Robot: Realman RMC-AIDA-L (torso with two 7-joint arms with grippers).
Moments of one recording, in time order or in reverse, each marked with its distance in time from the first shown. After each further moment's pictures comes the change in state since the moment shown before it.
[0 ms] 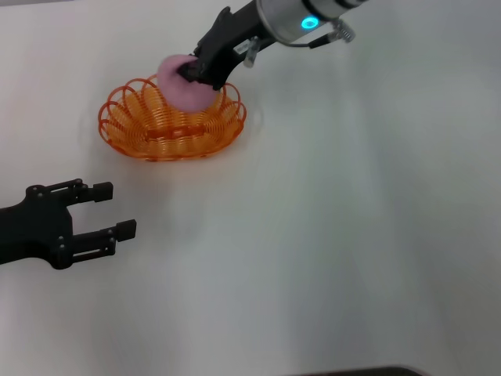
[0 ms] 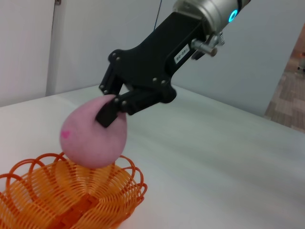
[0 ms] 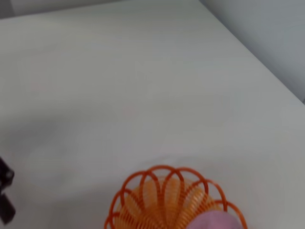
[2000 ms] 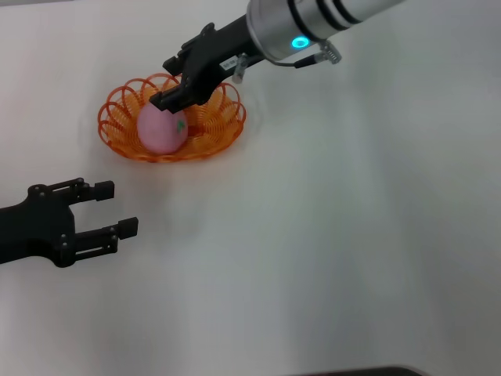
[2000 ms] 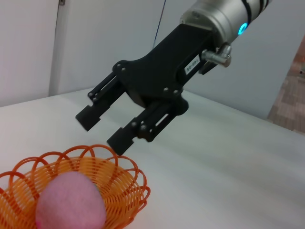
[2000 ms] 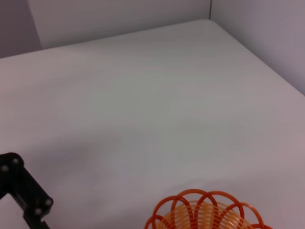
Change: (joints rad) left arm -0.004 -0.002 -0.006 -0.017 -0.001 -0.013 0.000; right arm -0.034 -0.004 -0.074 0.027 0.186 0.022 -0.075
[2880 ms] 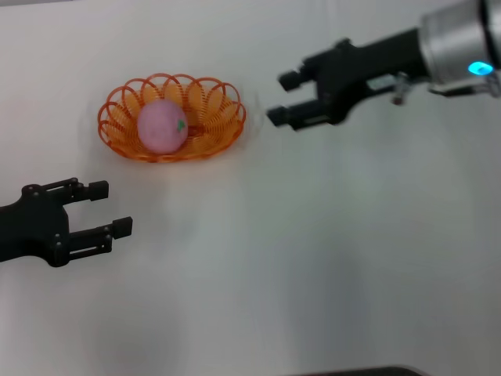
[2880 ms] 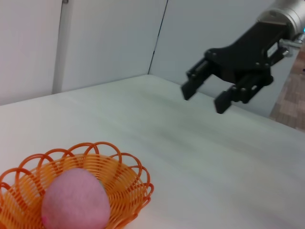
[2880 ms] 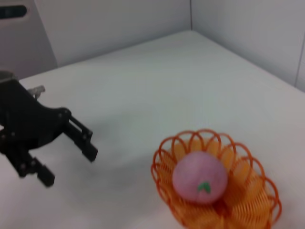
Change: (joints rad) left arm 0.002 0.005 -0.010 0.012 0.006 0.007 -0.010; right arm -0.461 -0.022 0.249 -0.539 -0.084 -0.445 0.015
